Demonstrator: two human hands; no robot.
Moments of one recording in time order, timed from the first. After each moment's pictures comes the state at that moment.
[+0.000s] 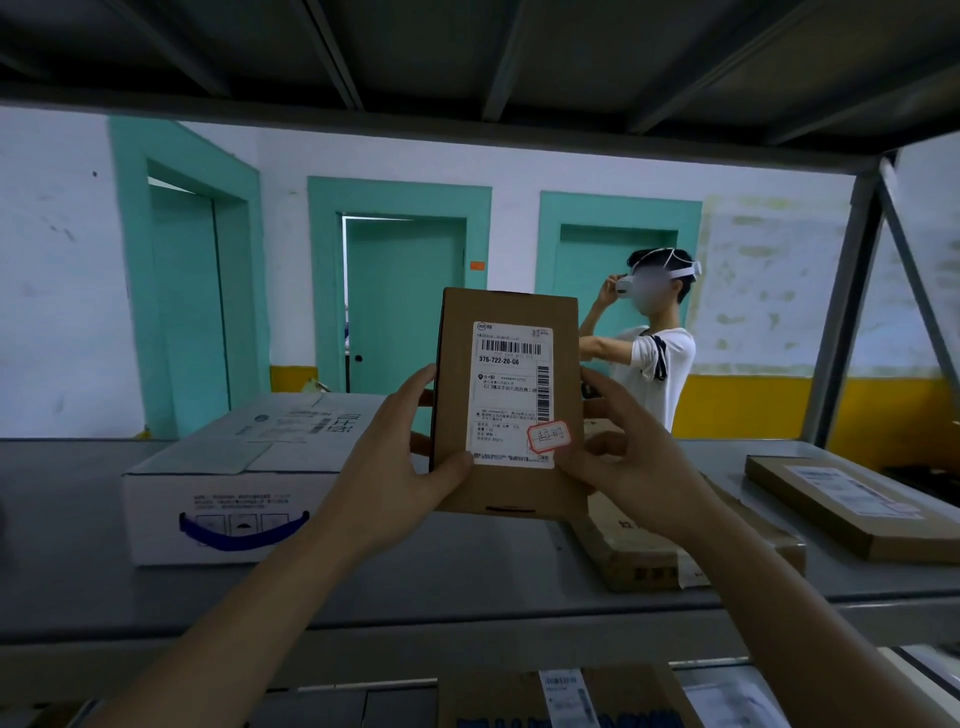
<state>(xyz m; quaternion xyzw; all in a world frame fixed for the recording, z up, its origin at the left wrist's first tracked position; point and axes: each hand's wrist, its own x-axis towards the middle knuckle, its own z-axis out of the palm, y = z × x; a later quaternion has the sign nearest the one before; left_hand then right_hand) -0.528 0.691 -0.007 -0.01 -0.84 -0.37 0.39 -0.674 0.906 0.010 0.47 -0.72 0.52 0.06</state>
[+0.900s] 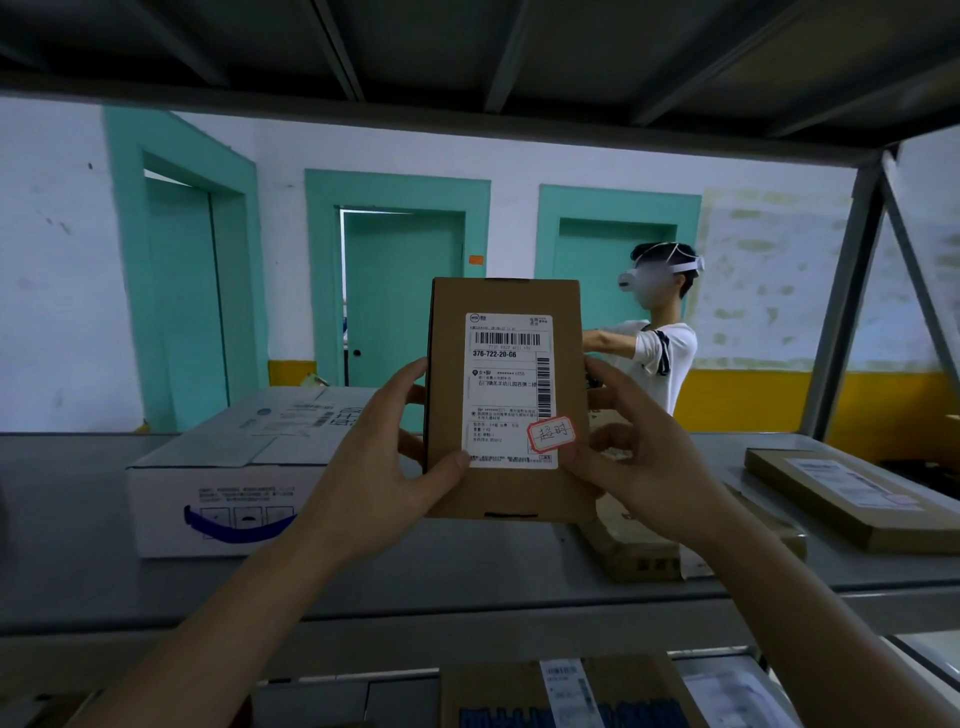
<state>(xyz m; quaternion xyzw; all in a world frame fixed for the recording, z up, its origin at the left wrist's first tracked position) -0.503 0.697 -0.002 -0.03 -0.84 -0.37 0.39 -0.650 0.913 0.014 0.48 -0.70 0.52 0.06</state>
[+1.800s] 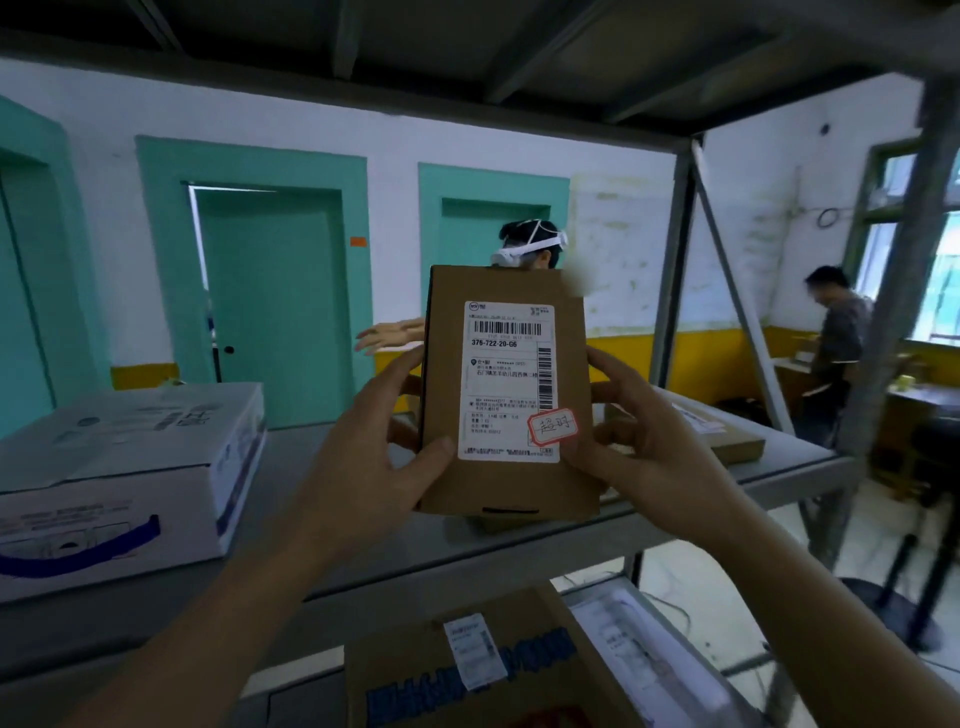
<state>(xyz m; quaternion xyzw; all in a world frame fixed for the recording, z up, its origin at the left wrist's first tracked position) -0.544 0.770 -0.009 -0.14 -0.83 -0.41 0.35 -0.624 1.021 0.004 0.38 -0.75 0.54 0.10</state>
